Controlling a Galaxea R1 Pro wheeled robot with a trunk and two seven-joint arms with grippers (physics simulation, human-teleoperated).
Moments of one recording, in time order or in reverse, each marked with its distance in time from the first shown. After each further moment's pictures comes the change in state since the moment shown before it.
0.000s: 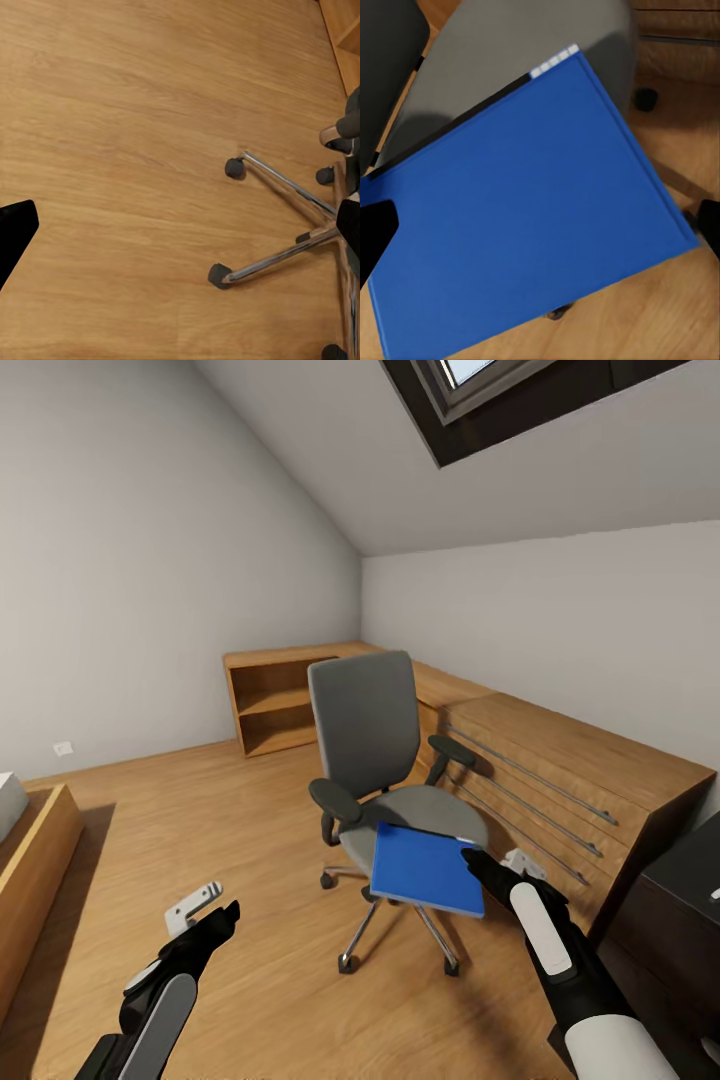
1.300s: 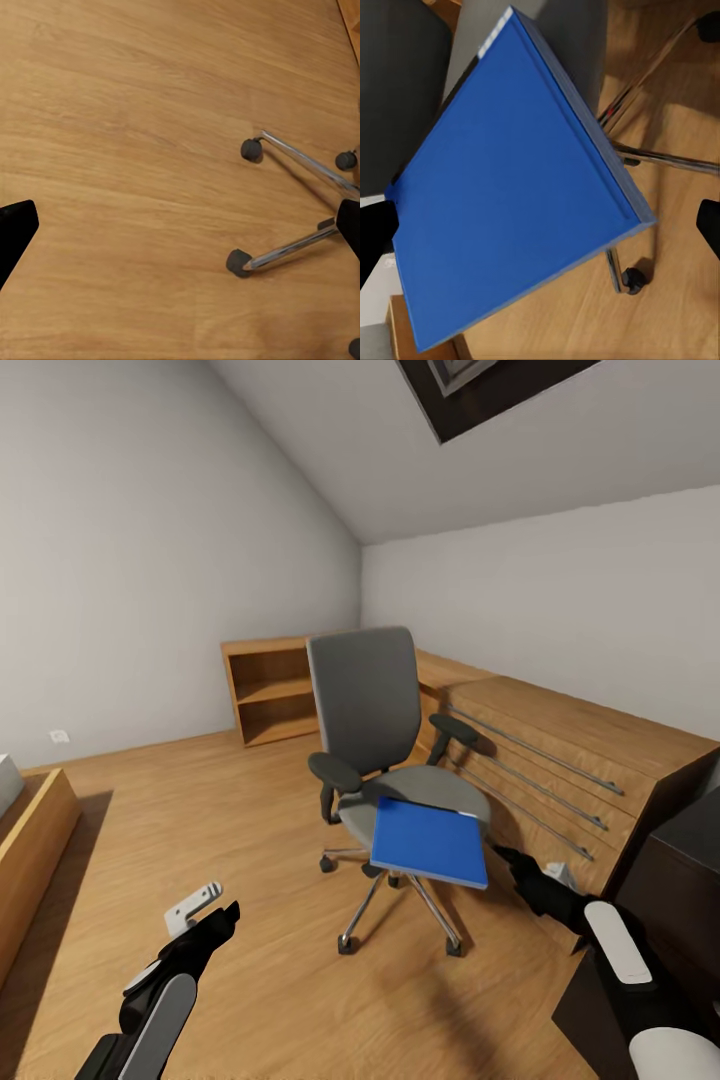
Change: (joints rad) left arm 0.000 0.000 0.002 0.003 0.003 0.001 0.000; right arm 0.019 -0.138 -0.203 0.108 -0.243 0.159 0.360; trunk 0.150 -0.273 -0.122
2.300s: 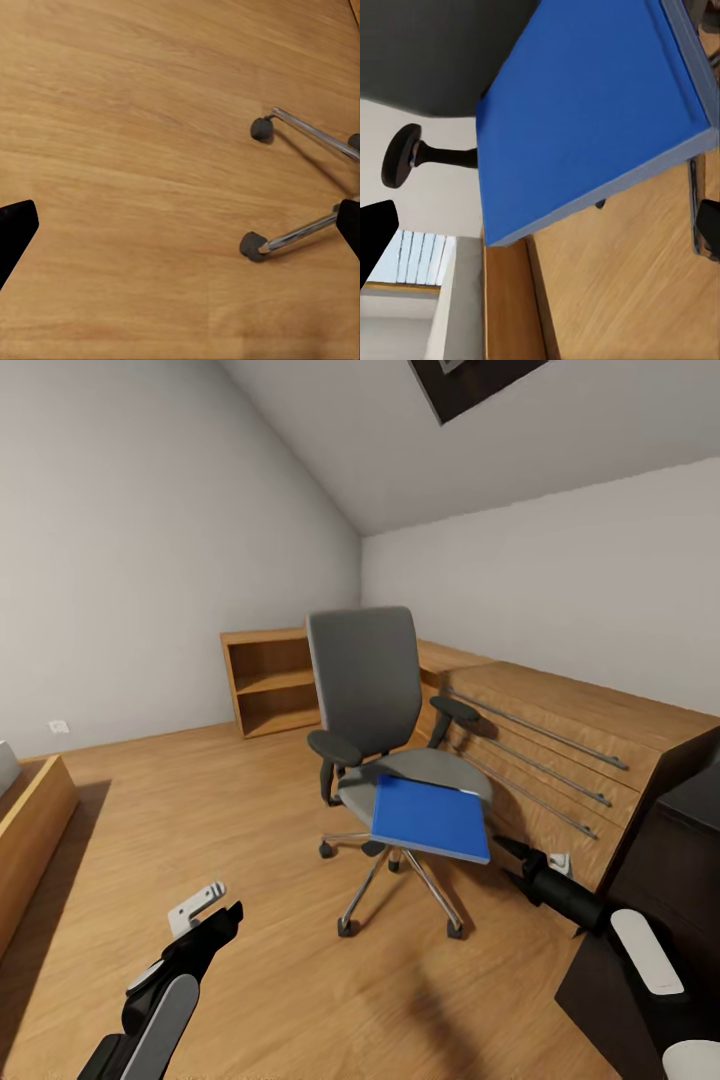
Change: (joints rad) left arm 0.000 -0.002 -0.011 -0.002 0.000 0.004 -0.003; right arm 0.026 -0.076 0.000 0.001 -0.016 0.190 0.406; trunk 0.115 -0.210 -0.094
